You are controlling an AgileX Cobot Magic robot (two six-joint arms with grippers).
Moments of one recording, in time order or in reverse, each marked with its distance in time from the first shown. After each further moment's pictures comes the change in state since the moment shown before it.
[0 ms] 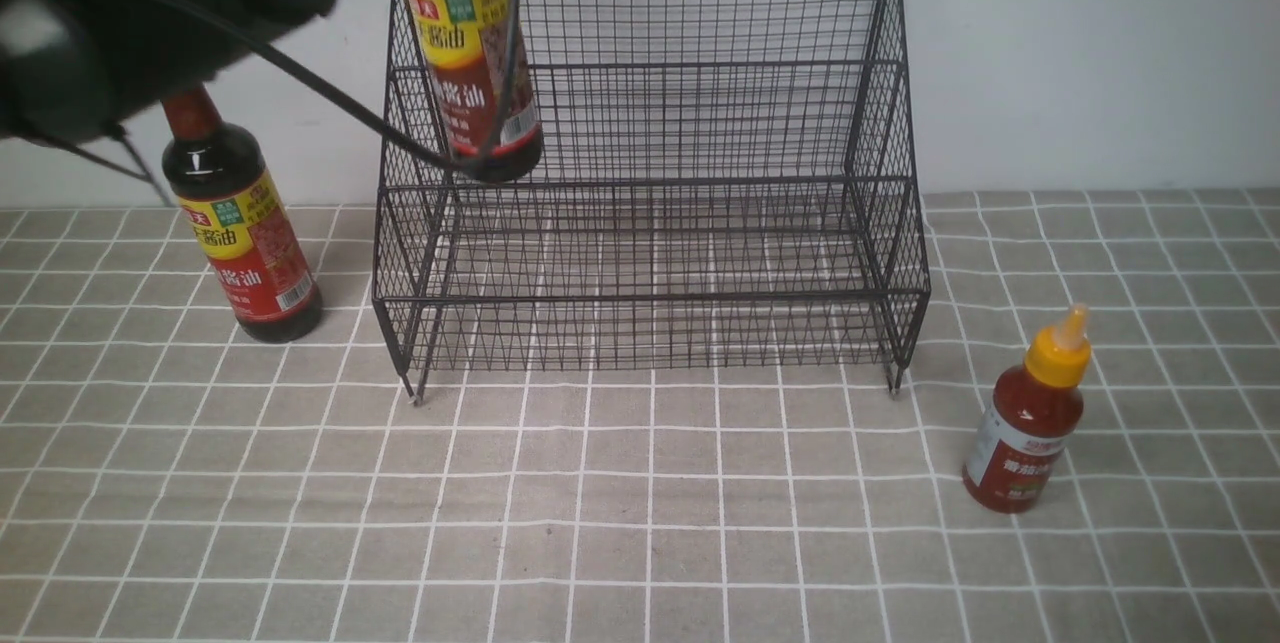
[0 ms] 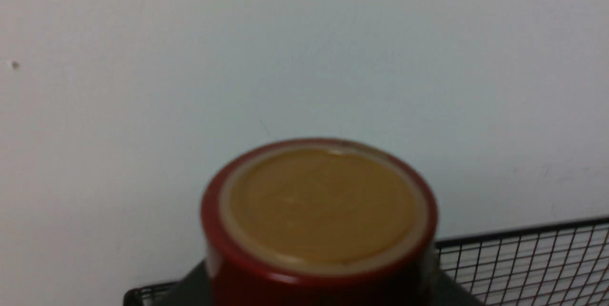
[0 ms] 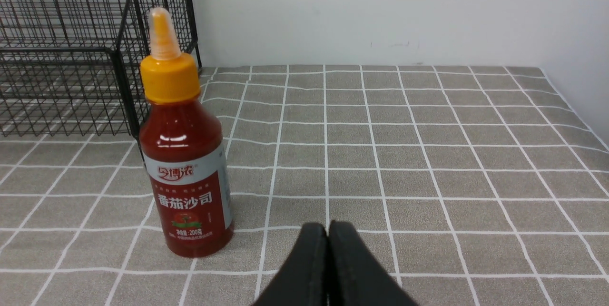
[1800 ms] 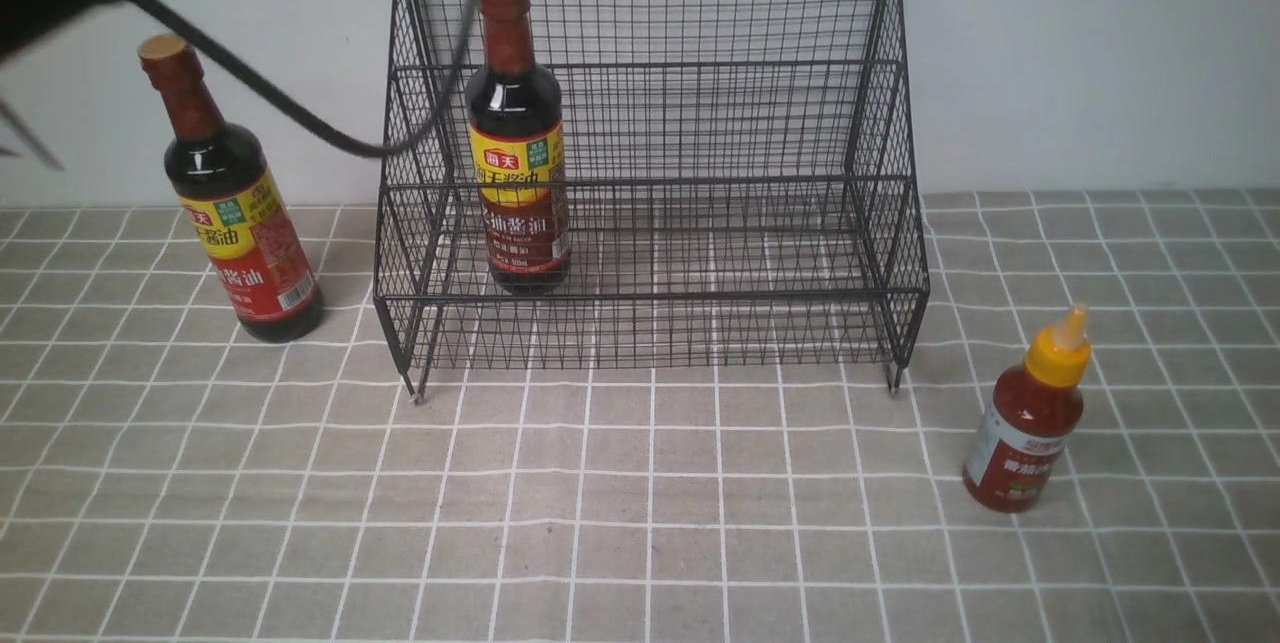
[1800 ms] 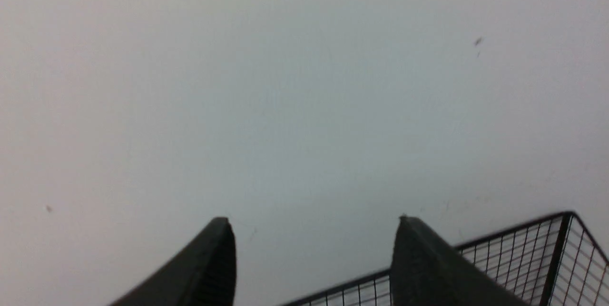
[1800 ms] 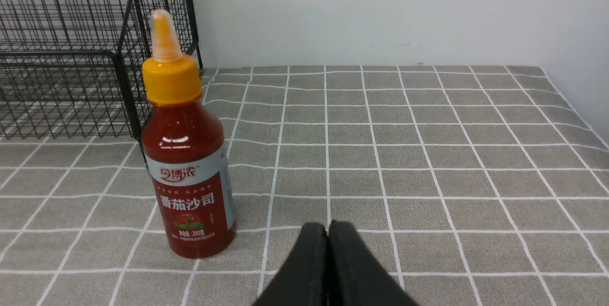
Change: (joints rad) right arm 0.000 0.000 0.000 0.000 0.000 0.012; left arm -0.001 -0.205 -0.022 0.004 0.199 0.115
